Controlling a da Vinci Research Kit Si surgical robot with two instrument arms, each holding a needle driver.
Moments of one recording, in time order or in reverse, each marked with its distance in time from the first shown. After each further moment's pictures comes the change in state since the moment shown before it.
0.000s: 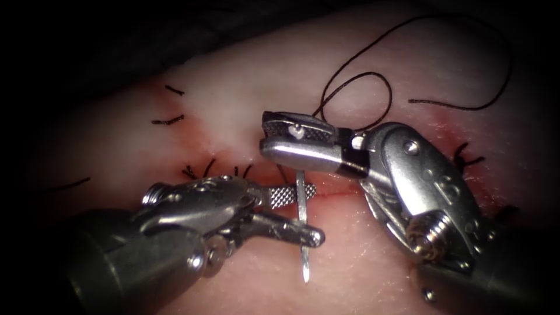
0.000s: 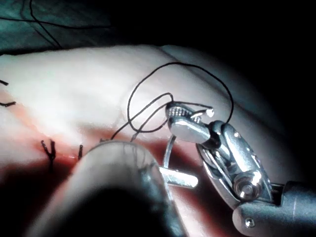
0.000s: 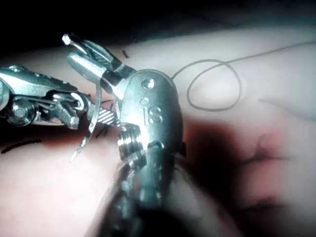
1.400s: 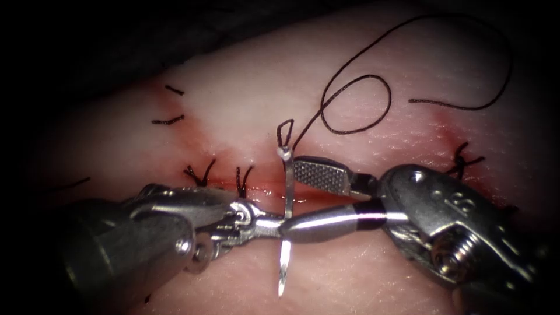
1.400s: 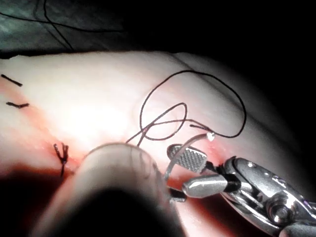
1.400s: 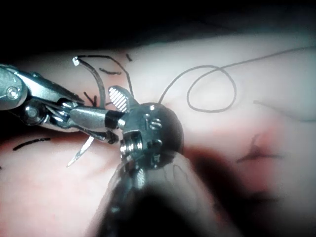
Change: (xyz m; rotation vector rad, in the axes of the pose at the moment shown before) right arm 0.000 -0.002 -0.002 -0.253 -0.303 0.259; left arm -0.001 -0.001 -0.001 -0.024 -0.067 -0.142
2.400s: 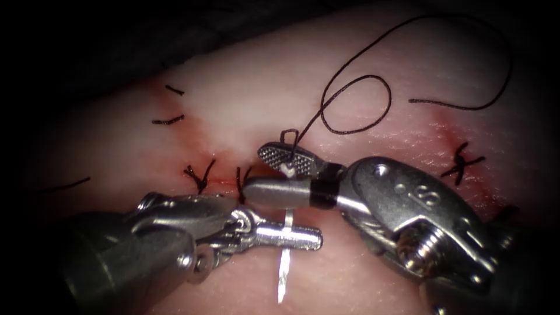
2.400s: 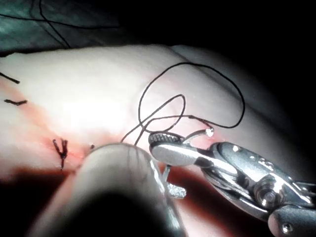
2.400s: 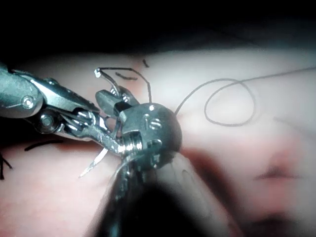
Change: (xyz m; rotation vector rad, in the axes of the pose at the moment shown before) right arm 0.000 -0.001 0.003 -0.037 -0.105 -0.014; left arm 0.000 0.000 0.000 0.014 -0.006 0.074
